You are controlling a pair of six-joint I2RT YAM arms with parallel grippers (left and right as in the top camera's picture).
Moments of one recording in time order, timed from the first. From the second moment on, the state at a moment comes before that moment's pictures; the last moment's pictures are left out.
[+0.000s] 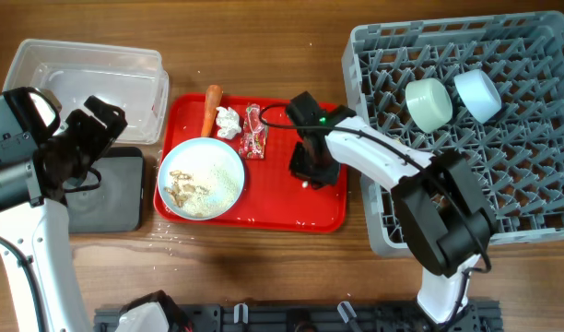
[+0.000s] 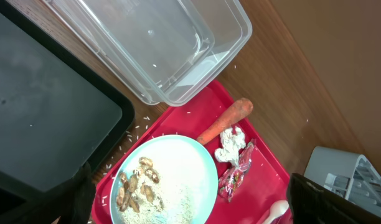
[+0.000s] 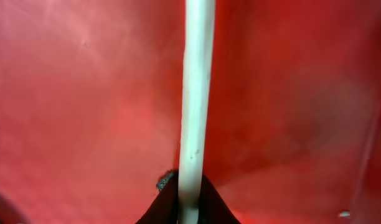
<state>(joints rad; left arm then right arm) 0.37 1.22 1.24 -0.97 0.27 -0.52 0.58 1.99 1.30 -0.83 -0.15 0.88</state>
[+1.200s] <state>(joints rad) 0.37 1.22 1.24 -0.97 0.27 -0.52 0.27 1.00 1.38 -1.14 -0.32 0.22</state>
